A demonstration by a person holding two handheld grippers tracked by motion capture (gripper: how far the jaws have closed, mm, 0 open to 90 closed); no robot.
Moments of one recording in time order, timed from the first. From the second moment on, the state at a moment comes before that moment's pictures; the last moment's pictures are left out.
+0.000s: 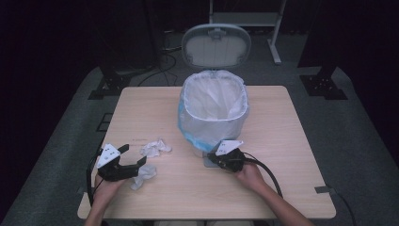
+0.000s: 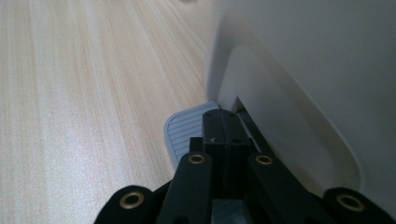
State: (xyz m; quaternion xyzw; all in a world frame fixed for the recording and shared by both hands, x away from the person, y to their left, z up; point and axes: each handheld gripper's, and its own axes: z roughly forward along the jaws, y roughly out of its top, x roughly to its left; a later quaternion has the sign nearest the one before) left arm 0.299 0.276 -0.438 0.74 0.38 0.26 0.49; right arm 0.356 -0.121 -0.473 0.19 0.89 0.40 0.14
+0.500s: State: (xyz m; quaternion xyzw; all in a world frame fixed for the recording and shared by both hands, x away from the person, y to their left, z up) left arm 0.296 0.268 -0.443 0.80 0.33 0.22 0.46; right arm 0.357 -0.121 -0.473 0.19 0.89 0.40 0.14
